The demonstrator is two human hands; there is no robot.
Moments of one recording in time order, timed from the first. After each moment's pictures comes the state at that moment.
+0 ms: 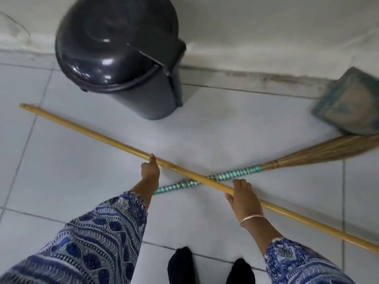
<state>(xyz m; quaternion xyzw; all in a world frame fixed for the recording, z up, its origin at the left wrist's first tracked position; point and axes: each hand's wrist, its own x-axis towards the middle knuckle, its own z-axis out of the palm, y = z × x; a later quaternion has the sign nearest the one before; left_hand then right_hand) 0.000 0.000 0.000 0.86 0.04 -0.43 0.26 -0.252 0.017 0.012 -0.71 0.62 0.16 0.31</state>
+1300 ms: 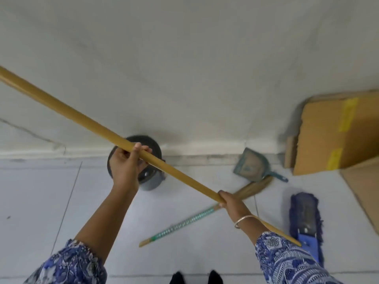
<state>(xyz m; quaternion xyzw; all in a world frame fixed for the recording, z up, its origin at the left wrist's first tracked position) -0.058 -0.069 0.576 0.64 -0.23 -0.43 0.59 -0.320 -0.039 0.447 -0.43 0.68 -0.11 0.58</state>
